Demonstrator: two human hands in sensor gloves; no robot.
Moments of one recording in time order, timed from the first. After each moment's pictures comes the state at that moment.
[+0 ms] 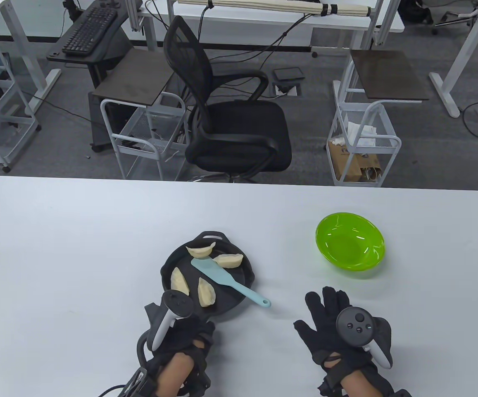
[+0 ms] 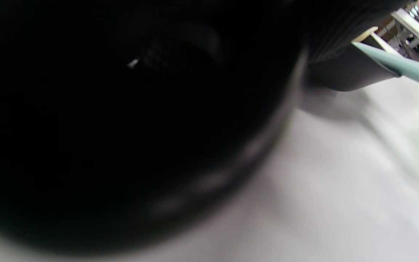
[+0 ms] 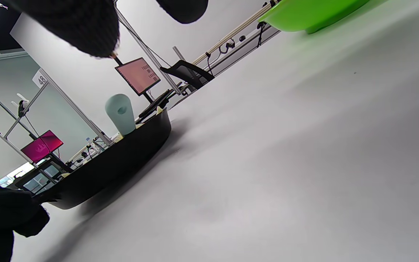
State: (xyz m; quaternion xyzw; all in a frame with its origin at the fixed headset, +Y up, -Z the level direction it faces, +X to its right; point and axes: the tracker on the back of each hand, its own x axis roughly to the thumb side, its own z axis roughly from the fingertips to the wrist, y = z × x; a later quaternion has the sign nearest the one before) left_hand -0.158 -0.767 -0.302 -0.30 0.15 0.23 0.91; right_hand 0.202 -0.751 -0.285 0.08 0.06 0.94 0.34
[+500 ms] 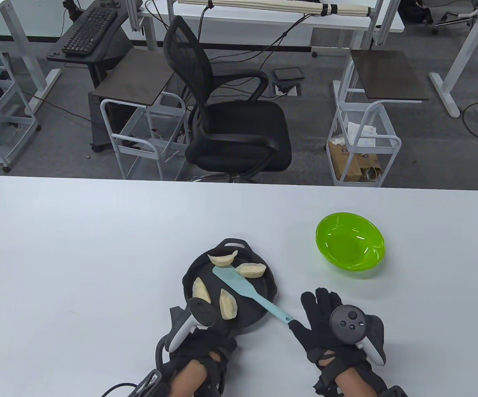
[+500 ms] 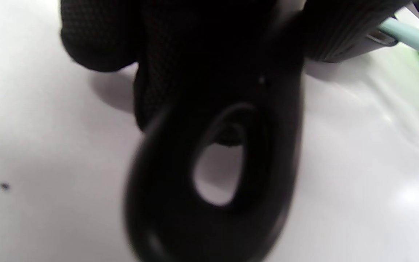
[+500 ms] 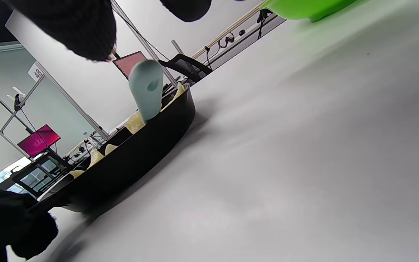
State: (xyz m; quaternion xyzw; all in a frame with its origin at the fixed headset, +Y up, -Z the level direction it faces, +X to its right) left_hand -0.120 -0.781 -0.294 -0.37 0.05 0.21 0.90; right_hand 0.193 -0.758 -0.293 0.08 0.07 0.94 0.33
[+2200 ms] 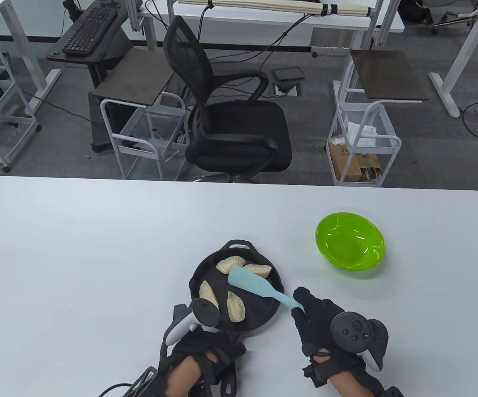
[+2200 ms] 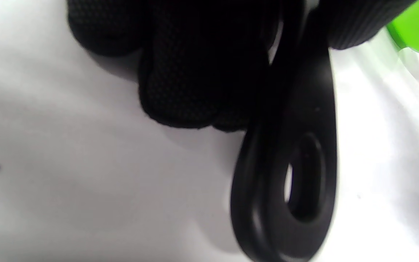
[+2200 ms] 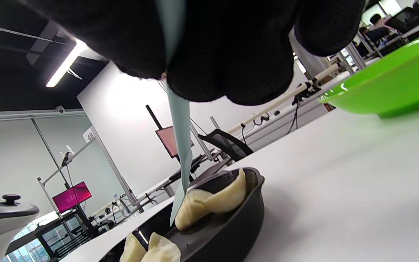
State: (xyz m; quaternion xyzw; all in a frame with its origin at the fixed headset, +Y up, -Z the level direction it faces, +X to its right) left_hand -0.119 -0.789 -0.298 -0.43 -0.03 0.24 0.87; right_hand 0.180 -0.713 -0.279 0.12 -0.13 0.93 0.34
